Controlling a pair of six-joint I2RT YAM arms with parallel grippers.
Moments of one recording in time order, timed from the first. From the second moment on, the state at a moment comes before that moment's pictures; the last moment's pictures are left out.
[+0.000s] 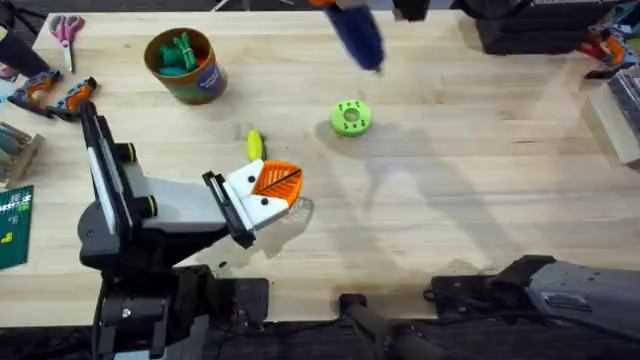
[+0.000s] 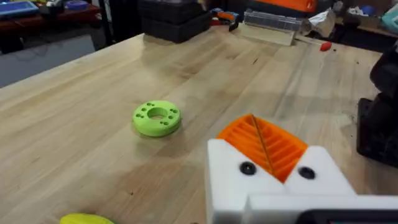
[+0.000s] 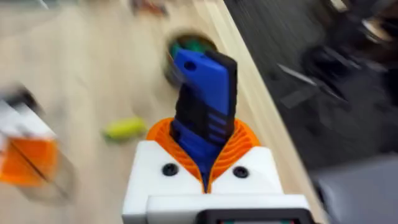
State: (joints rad) left arm 0.09 0.01 0.02 -0.12 1.11 0.05; right arm 0.51 1.41 1.52 -0.60 -0.50 -0.59
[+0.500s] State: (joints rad) left arm 0.09 0.01 0.02 -0.12 1.11 0.05; right arm 0.30 1.61 1.52 -0.72 -0.13 -1.21
